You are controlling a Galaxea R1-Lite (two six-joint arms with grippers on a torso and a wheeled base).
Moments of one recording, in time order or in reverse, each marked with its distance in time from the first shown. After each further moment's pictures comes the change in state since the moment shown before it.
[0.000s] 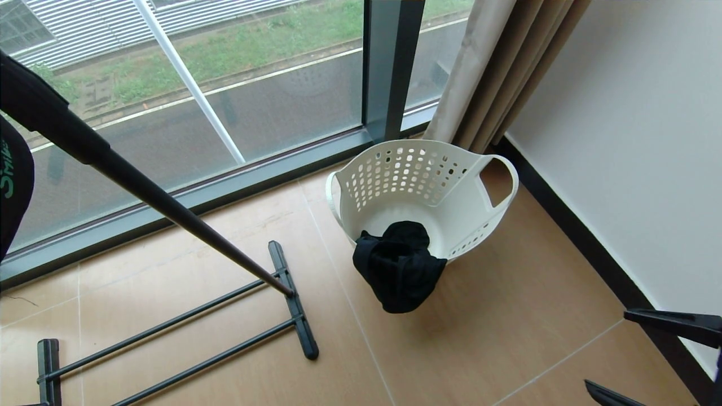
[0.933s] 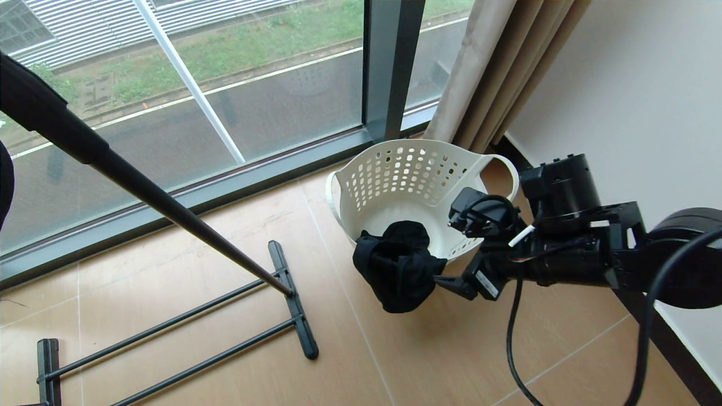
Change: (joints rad) left arm 0.000 0.000 0.000 0.000 0.001 -0.002; right arm 0.043 0.819 -0.623 -0.003 -0.058 -0.128
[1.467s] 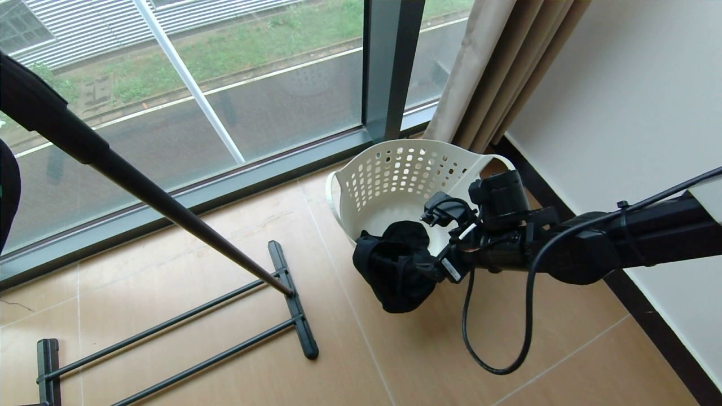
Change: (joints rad) left arm 0.000 0.000 0.000 0.000 0.000 0.000; right arm -0.045 0.259 -0.161 -0.089 -0.052 0.067
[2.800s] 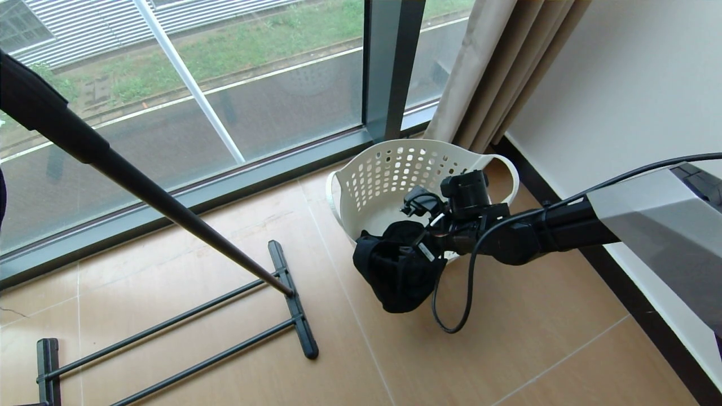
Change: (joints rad) left arm 0.000 0.000 0.000 0.000 0.000 0.000; right arm -0.031 0.236 -0.273 -0.040 0.021 -0.070
